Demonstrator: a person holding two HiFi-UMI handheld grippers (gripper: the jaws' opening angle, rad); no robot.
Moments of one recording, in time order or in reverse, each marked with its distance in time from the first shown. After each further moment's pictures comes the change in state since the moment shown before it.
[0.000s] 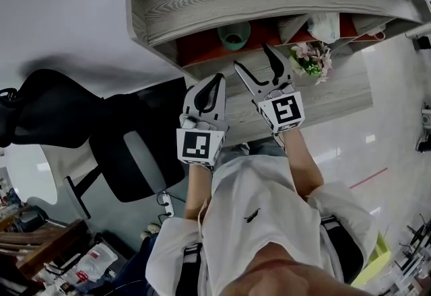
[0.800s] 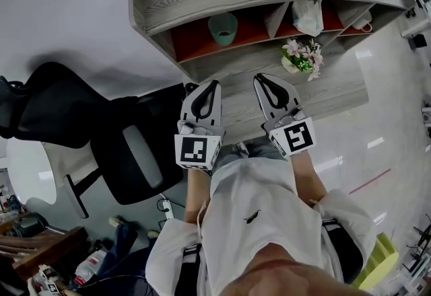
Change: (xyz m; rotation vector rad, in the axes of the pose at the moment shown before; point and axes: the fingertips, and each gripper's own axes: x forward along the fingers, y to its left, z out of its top) left arm -0.037 -0.035 0.014 0.035 -0.031 -0.003; right arm -0.104 0.027 0.036 0.004 -0.050 0.013
